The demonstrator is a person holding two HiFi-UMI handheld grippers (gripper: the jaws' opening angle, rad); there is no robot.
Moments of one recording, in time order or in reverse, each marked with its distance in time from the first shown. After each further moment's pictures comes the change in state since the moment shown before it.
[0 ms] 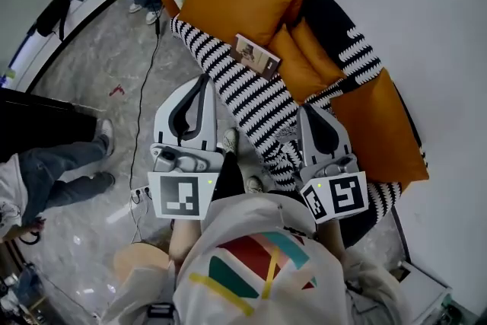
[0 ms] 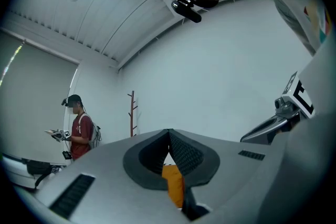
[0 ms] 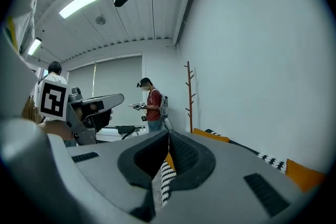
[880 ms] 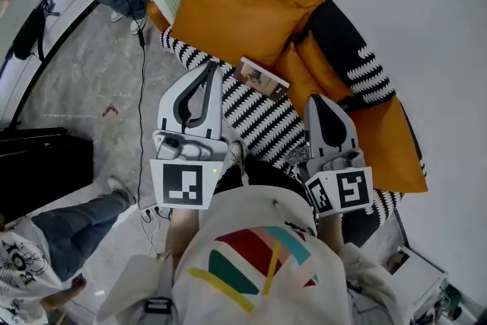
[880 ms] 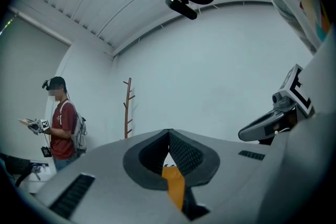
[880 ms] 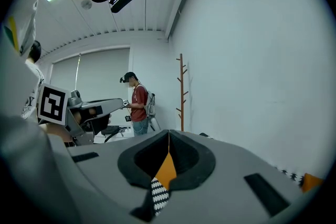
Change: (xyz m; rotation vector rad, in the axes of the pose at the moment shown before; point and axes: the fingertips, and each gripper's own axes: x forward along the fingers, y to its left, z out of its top) left arm 0.177 0.125 -0.073 -0.038 0.036 -0.135; right arm 0.200 -0.047 0.024 0.003 0.026 -0.133
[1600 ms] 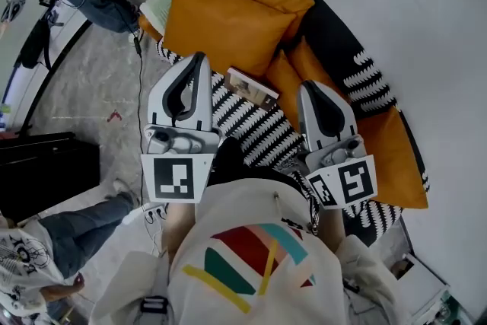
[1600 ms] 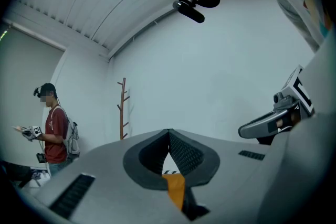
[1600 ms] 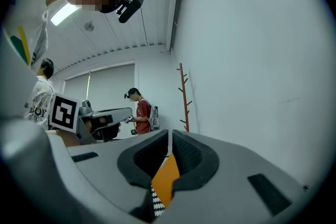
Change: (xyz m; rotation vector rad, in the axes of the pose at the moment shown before) left arm 0.092 -0.037 0.009 0.044 -0.005 0.046; right arm 0.030 -0.086 0.025 0.048 -0.139 0.157
